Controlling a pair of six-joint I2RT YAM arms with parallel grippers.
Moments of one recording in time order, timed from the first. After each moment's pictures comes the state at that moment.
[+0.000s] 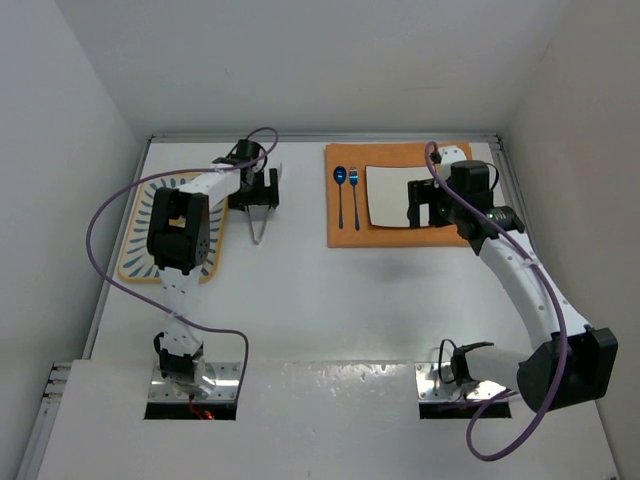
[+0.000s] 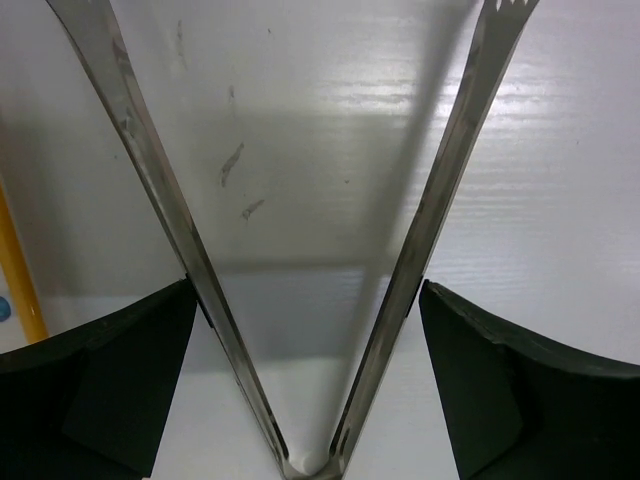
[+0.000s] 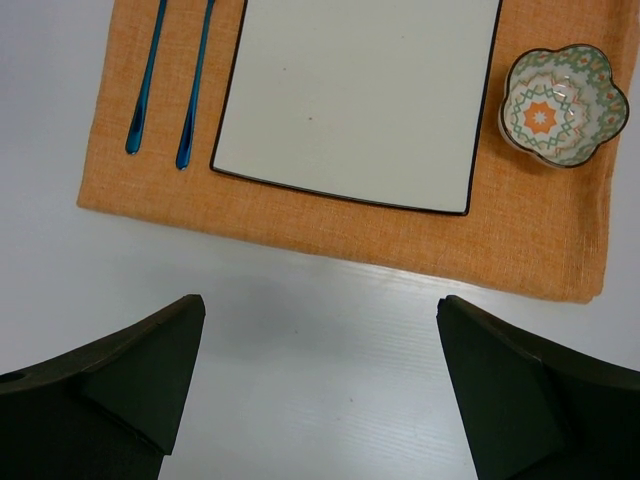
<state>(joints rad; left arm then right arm) -0.19 2.19 1.67 -0.53 -0.03 -0.27 0.18 1.21 1.03 -0.50 0.01 0.00</state>
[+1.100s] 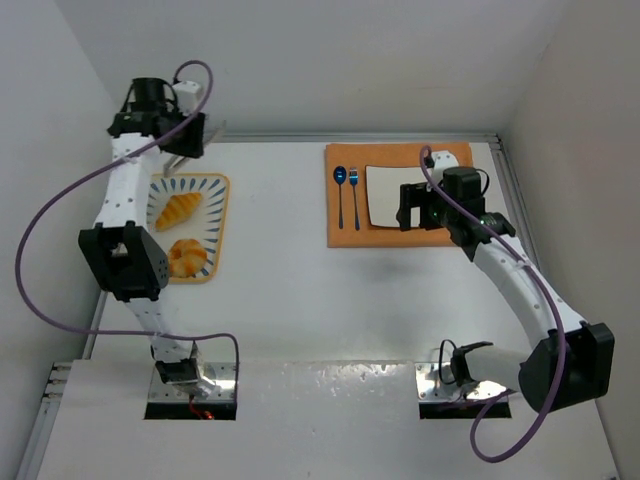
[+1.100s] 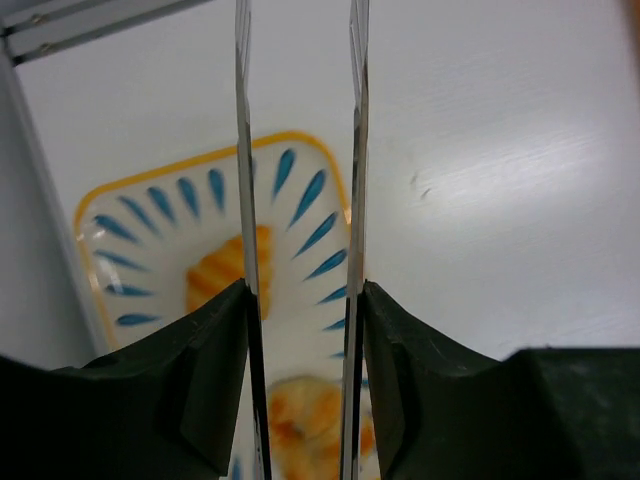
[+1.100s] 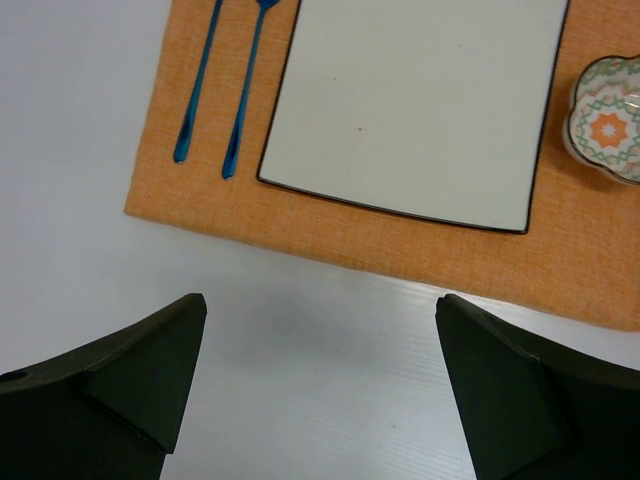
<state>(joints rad) 0.05 1.88 1.97 -0.81 0.17 0.23 0.21 1.21 0.95 -0.39 -0.02 0.06</state>
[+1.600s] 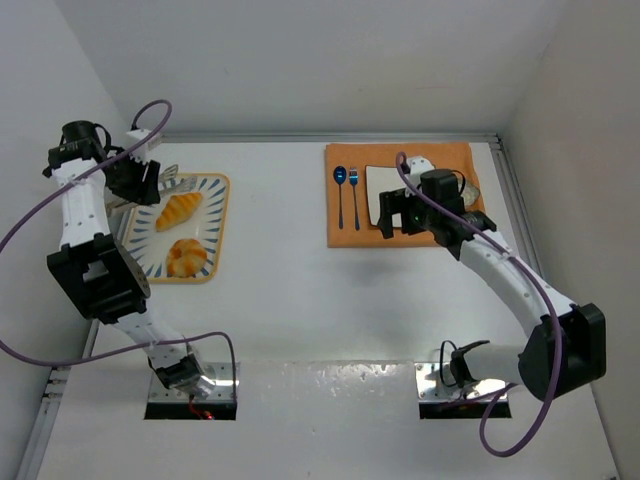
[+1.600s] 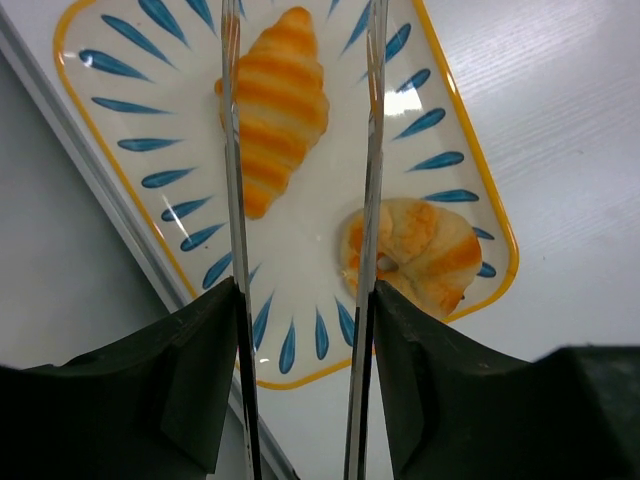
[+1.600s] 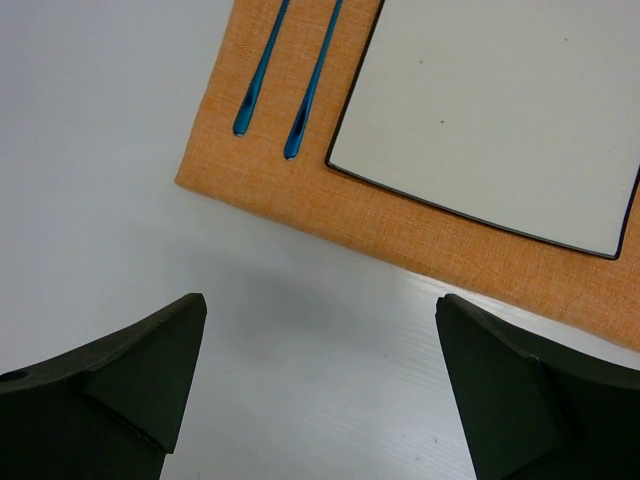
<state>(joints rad) 0.44 1.74 1.75 -1.06 0.45 0.75 0.32 1.28 0.95 -0.36 -0.05 0.07</state>
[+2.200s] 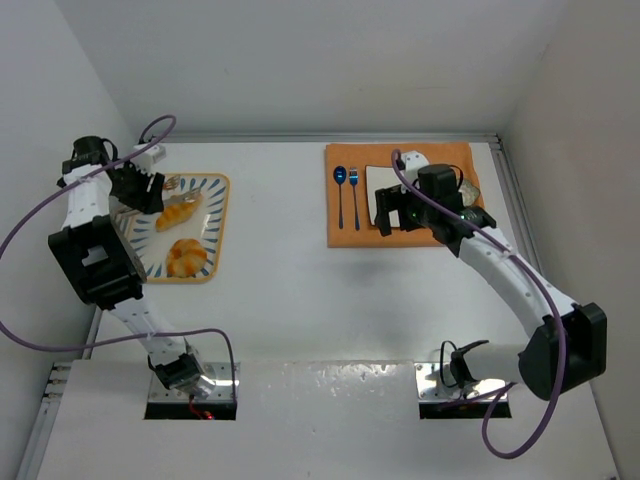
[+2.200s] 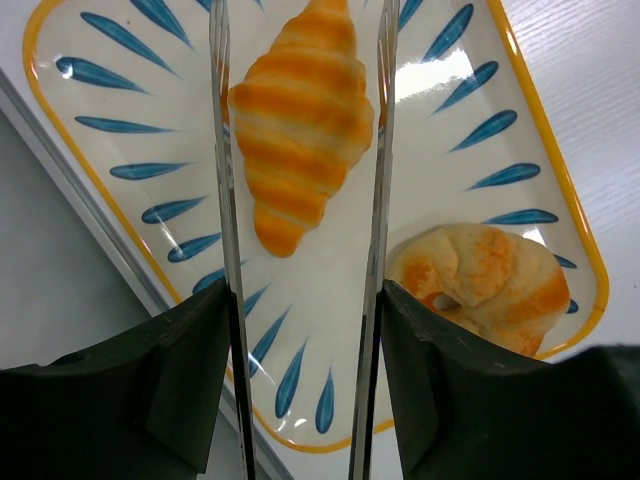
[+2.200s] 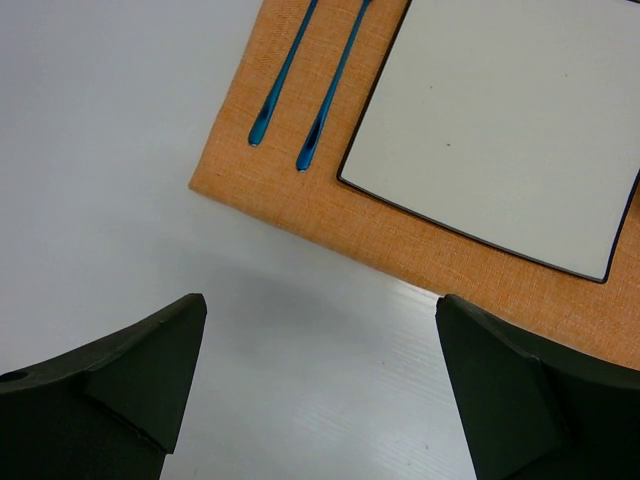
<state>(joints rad) 0.48 1.85 1.64 -0.89 0.48 0.86 0.35 1.29 1.00 -0.39 -0.06 0.03</state>
